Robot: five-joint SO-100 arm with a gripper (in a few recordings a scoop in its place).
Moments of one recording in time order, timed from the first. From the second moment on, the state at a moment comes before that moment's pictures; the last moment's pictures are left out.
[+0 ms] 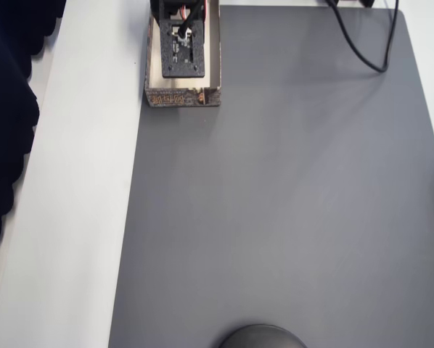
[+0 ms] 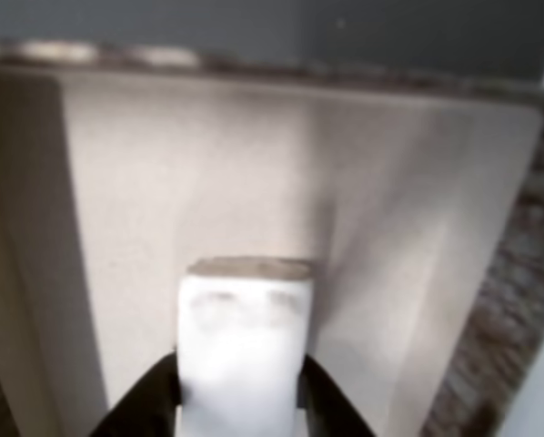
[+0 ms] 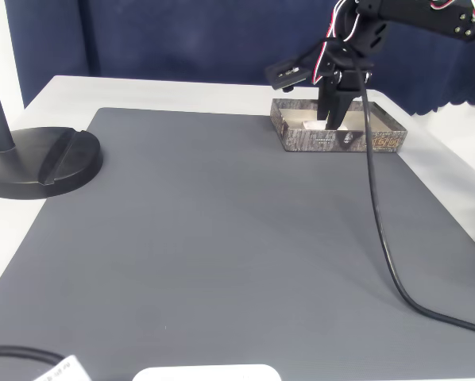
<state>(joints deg) 70.8 38.8 35.3 90.7 74.0</state>
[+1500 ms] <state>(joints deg) 68.1 54.7 37.1 94.9 73.2</state>
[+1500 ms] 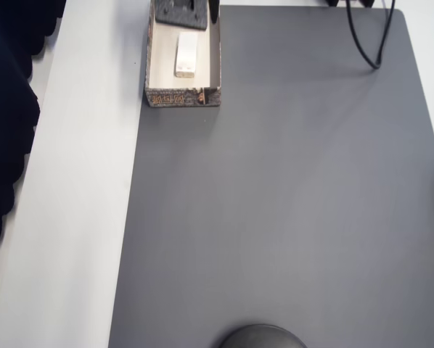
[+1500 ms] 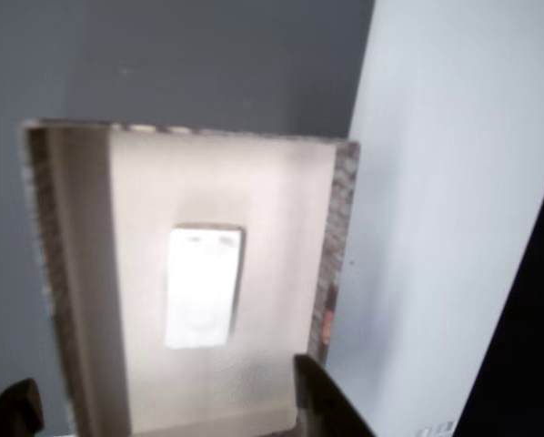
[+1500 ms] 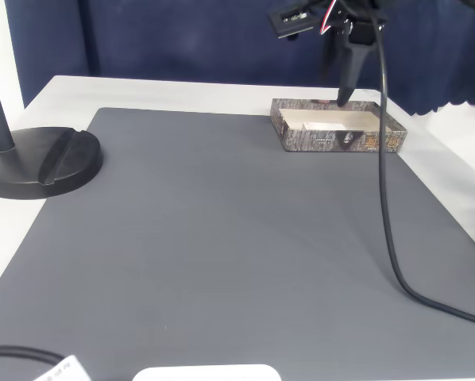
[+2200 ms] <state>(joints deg) 57.6 78.0 57.9 98.0 57.0</state>
